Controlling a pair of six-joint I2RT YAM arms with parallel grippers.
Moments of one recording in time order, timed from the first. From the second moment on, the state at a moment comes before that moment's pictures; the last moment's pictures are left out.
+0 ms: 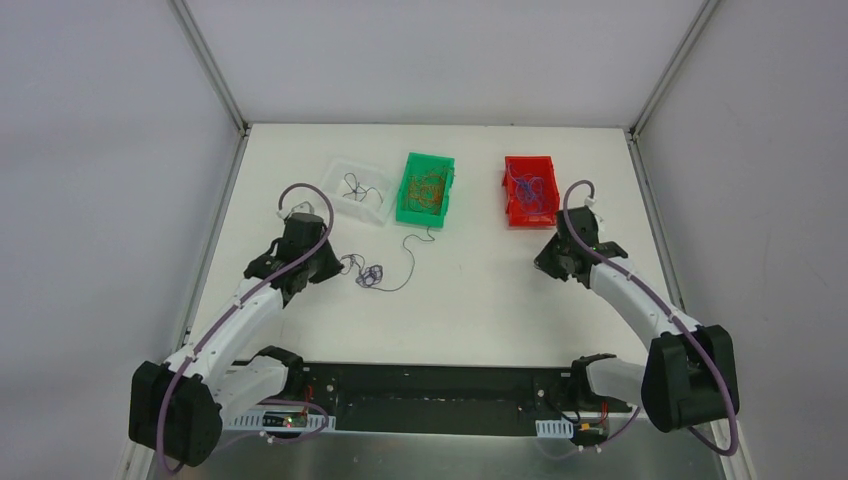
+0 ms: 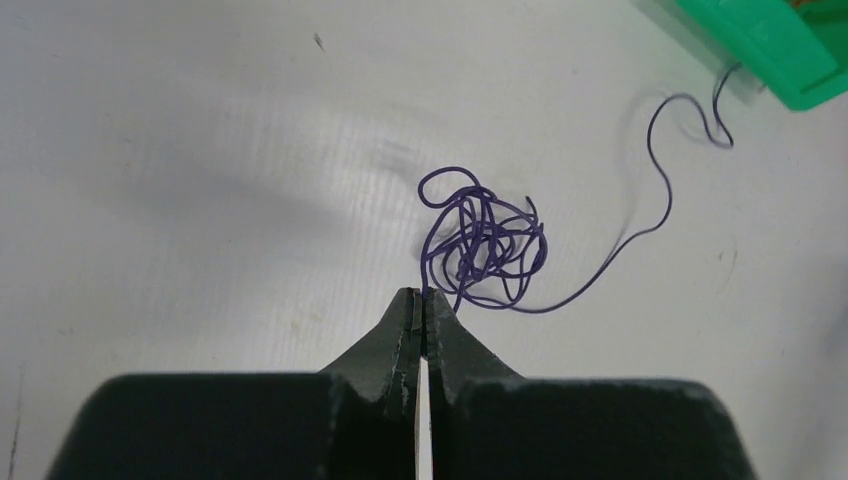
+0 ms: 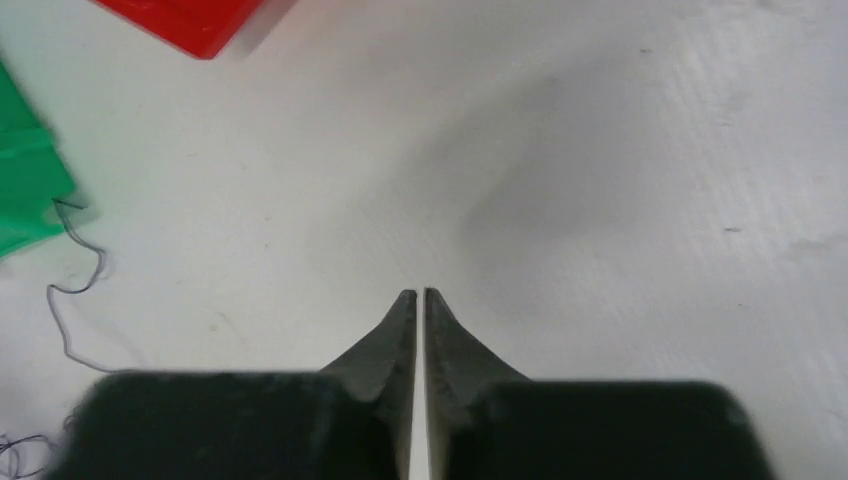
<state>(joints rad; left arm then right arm) -0.32 0.96 0.64 -0.50 -0.16 -0.70 0.25 1.21 0.70 -0.51 0.19 0.85</state>
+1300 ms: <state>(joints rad) -0.41 1.01 0.67 -0.48 -0.02 -0.56 0.90 1.96 1.30 -0.35 0.15 0.53</state>
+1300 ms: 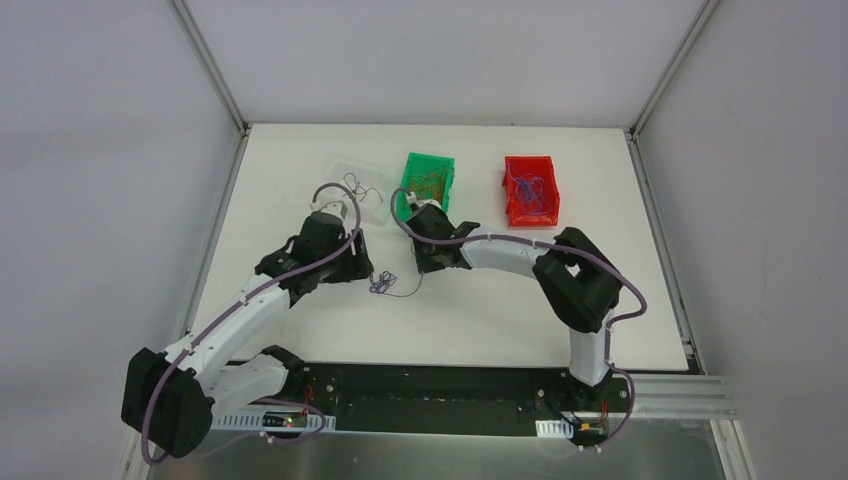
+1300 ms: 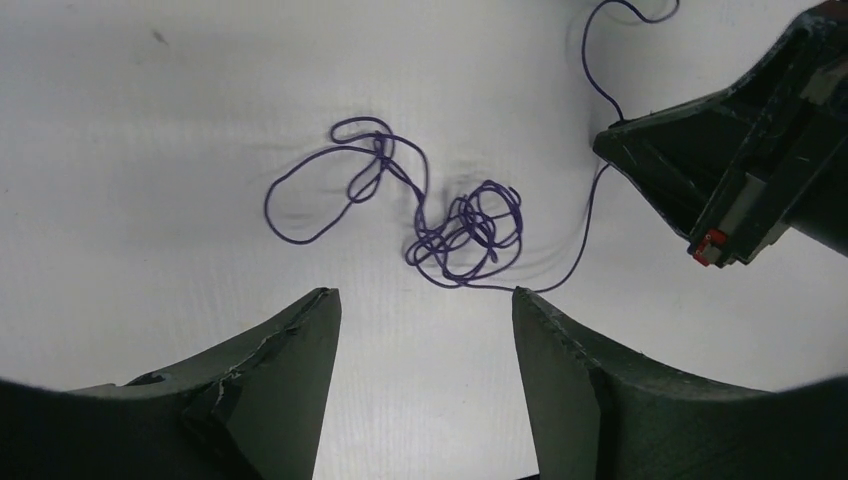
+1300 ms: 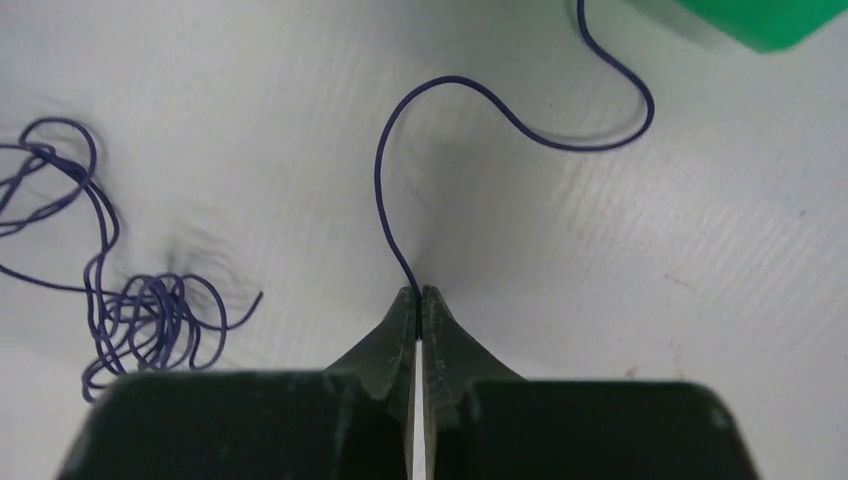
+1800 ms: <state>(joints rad) -0.62 1.37 0.86 -0.48 -0.07 -0.40 0.89 1.76 1.08 -0.19 0.11 0.61</state>
